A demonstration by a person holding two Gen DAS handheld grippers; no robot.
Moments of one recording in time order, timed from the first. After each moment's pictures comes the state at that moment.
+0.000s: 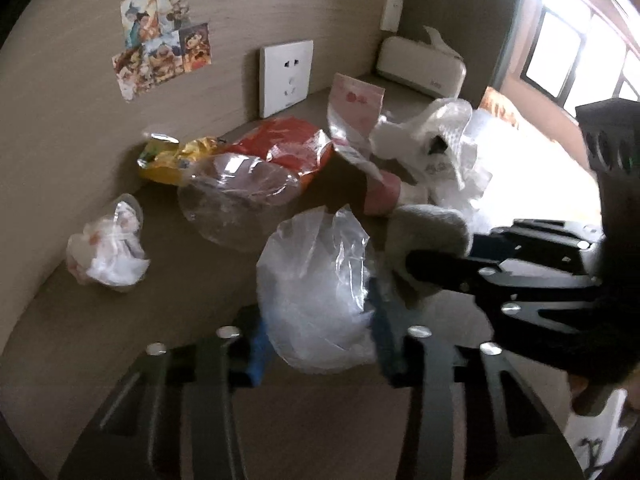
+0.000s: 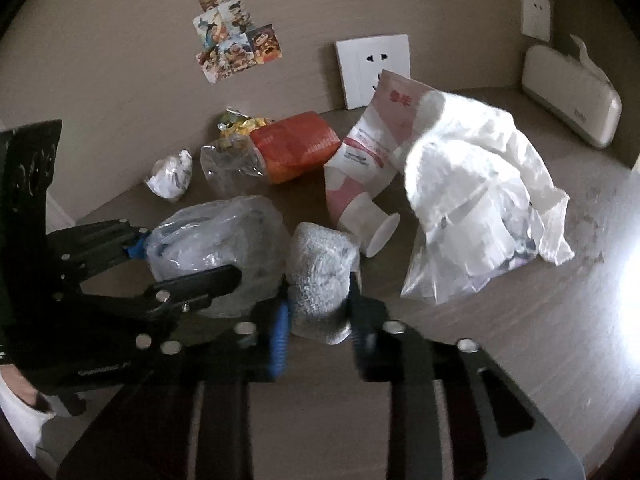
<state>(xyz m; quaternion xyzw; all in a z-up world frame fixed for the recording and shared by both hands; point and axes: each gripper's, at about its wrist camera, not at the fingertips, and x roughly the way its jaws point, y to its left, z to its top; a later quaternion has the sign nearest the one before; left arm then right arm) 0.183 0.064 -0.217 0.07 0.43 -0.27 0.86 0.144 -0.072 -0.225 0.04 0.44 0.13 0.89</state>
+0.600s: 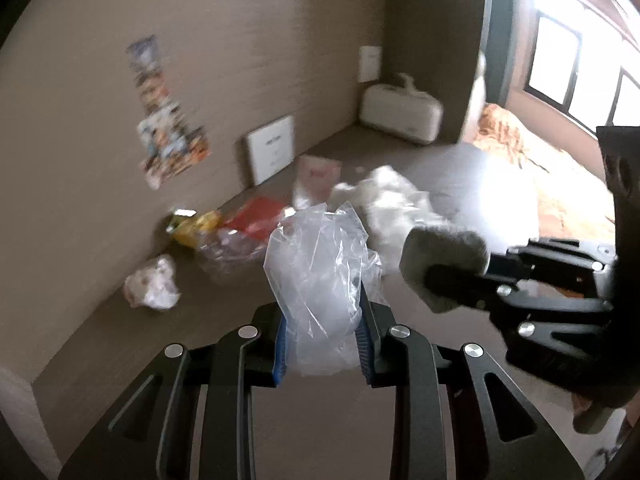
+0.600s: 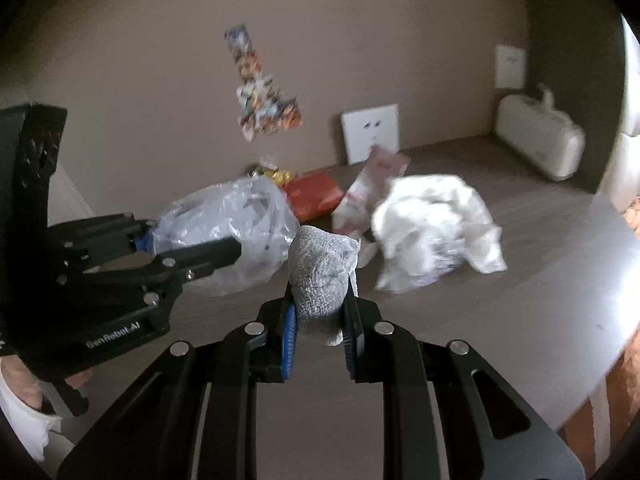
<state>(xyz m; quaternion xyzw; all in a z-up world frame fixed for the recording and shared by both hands) 0.118 0.024 -0.126 0.10 0.37 -0.24 0.89 0.070 -0.106 -0.139 0.04 0.38 0.13 0.91</state>
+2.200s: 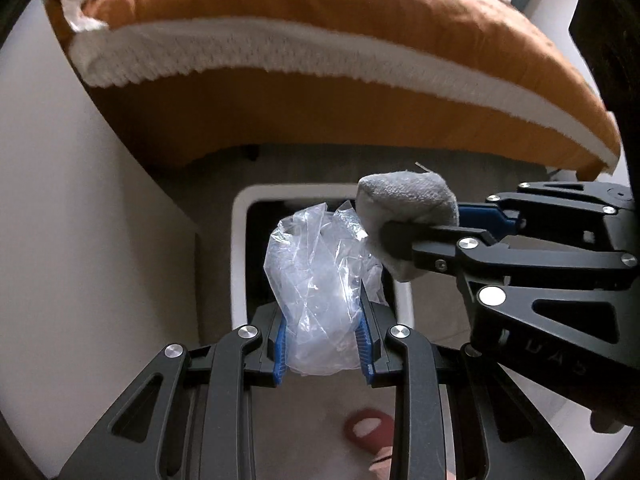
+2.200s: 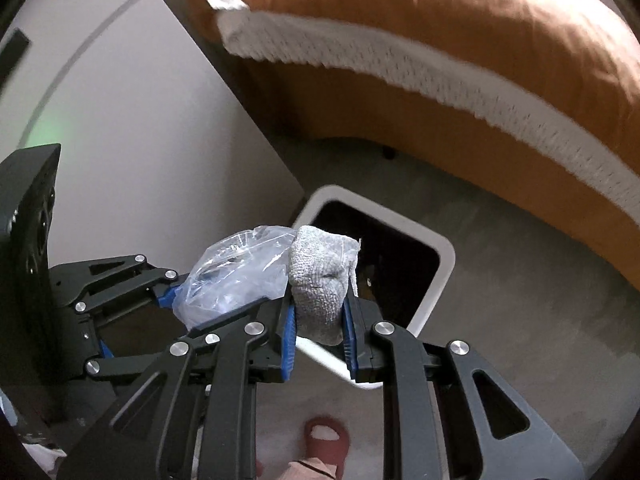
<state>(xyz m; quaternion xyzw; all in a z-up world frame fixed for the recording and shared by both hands) -0.022 -0.502 -0.588 0.32 0.49 -0.51 0.63 -0.118 -0.562 -0.569 0.27 0.50 -0.19 0.80</state>
